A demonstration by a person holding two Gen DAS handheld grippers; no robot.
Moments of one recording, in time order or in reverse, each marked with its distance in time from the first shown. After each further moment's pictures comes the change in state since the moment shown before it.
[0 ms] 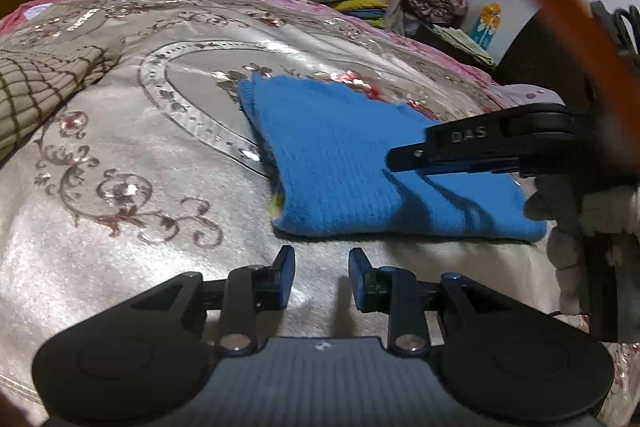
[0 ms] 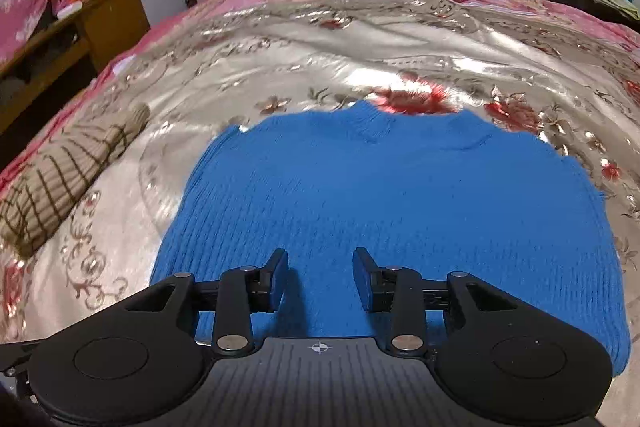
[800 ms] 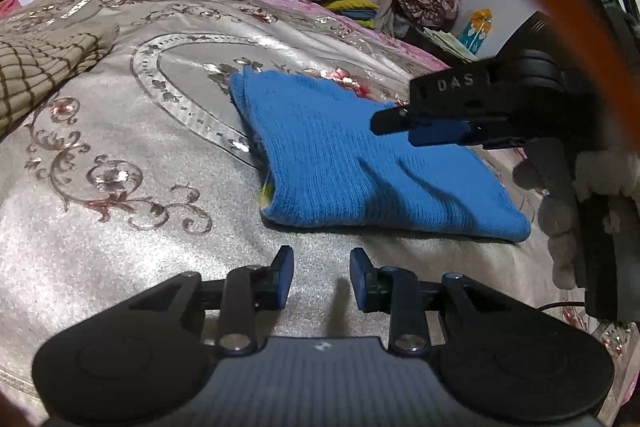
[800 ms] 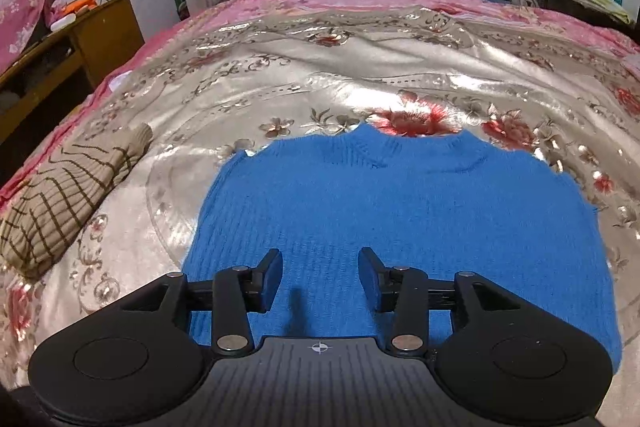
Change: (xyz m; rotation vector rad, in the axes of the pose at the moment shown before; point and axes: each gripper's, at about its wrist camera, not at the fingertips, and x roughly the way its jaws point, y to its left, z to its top) left arm -0.002 0.004 -0.003 -0.031 0.002 -0.047; right arm -0.008 0.013 0.018 0.025 -0.028 -0.016
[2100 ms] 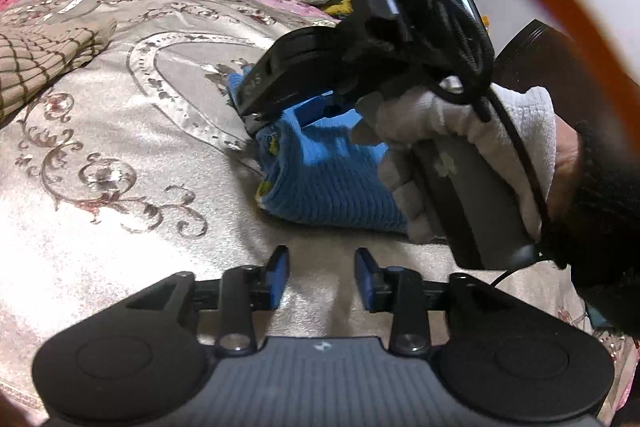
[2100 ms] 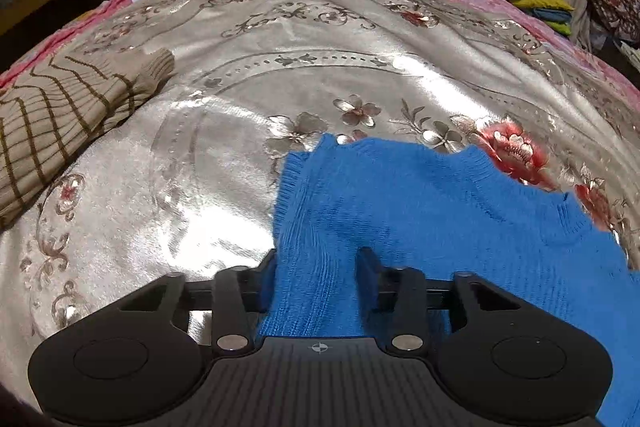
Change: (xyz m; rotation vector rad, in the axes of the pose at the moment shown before) left arm 0.006 0.002 0.000 -0.017 -0.021 -0.026; right arm 0.099 0.086 0.026 -0.272 0.112 -0.051
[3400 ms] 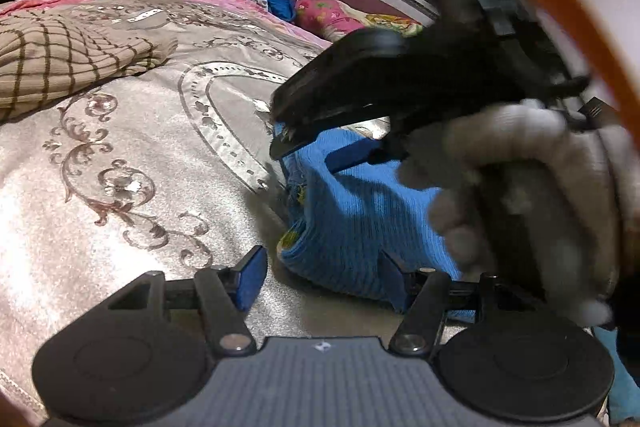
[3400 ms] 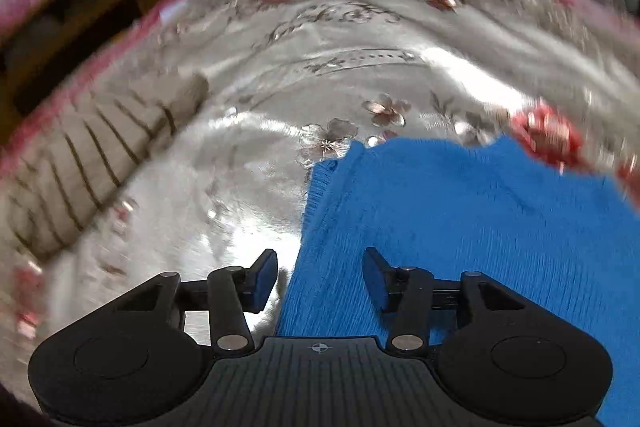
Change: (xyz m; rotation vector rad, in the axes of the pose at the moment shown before) left arm 0.008 -0.020 -0.009 -0.172 -0.191 0.173; right arm -0.006 -0.010 0.012 0.032 0.039 0.146
